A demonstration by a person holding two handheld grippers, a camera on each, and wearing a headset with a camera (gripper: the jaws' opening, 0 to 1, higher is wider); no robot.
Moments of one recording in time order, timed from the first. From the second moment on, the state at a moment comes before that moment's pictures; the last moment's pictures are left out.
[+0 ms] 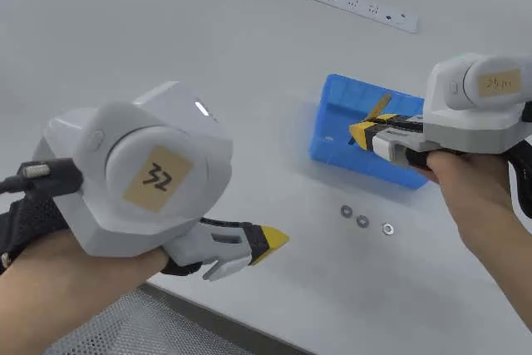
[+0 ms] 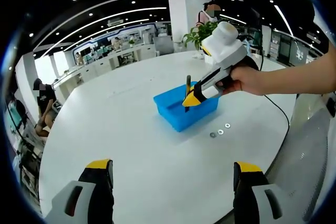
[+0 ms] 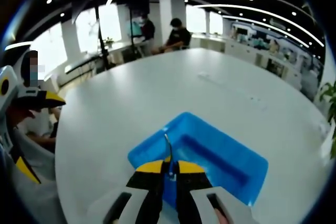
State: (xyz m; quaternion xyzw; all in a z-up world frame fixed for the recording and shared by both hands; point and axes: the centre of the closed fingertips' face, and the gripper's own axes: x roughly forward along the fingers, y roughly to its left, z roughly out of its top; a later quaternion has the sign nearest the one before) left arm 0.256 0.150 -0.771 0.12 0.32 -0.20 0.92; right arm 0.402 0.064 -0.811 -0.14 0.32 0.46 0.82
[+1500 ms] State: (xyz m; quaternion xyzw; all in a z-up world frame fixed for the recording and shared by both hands) left arm 0.254 0.146 -0.767 0.13 0.32 -0.21 0.92; right arm 0.336 0.043 -0.748 -0.10 0.30 0.47 0.82
